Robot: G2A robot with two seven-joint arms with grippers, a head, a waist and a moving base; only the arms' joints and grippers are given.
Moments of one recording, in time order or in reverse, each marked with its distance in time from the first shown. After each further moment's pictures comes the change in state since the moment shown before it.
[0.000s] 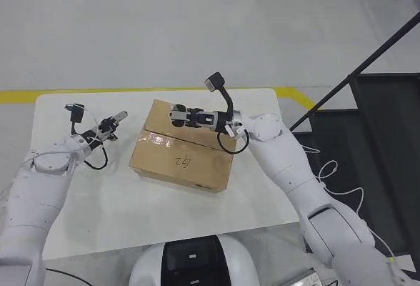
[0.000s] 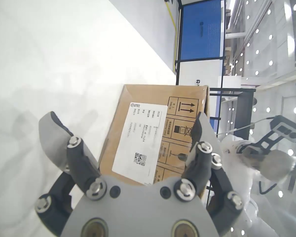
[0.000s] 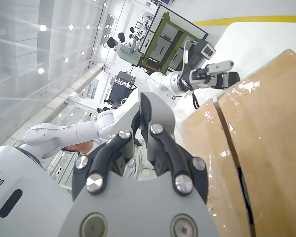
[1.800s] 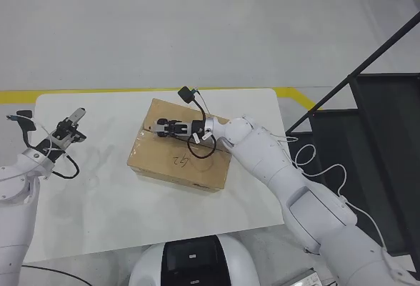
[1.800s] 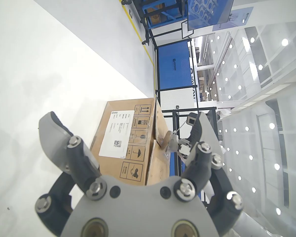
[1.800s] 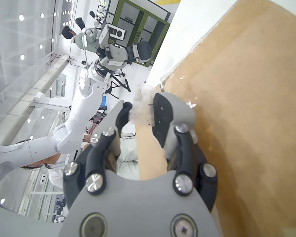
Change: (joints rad) left arm 0.343 0.088 -0.346 -0.451 -0.077 0.074 0.025; right arm 0.193 -0.136 -0.270 0.376 -0.201 -0.060 -0.237
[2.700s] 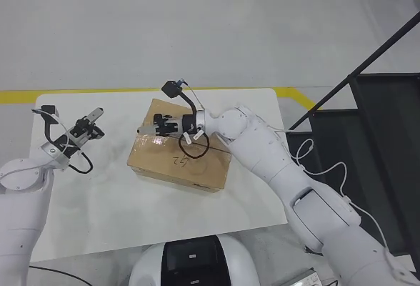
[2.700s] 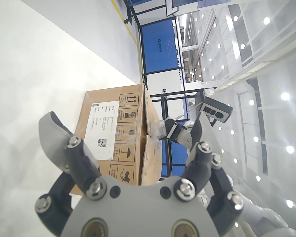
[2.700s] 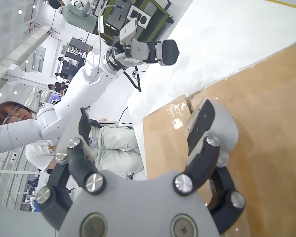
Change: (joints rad) left arm -0.144 -0.029 0.140 0.188 -0.079 -0.151 -0.113; right arm -0.005 0.025 0.019 -0.221 -0.154 0.084 0.017
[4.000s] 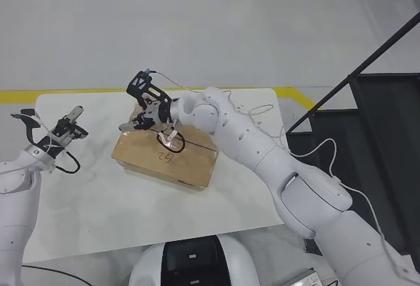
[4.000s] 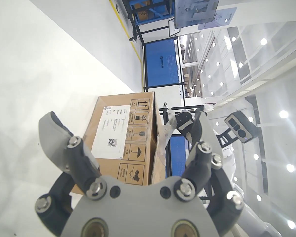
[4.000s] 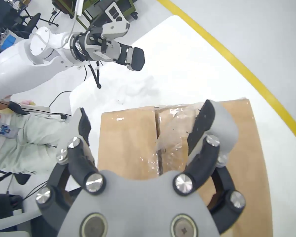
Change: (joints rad) left arm -0.039 0.014 -0.049 0.145 -0.023 -0.051 0.020; right arm 0.183 -0.102 -0.193 0.106 -0.566 -0.043 -0.416
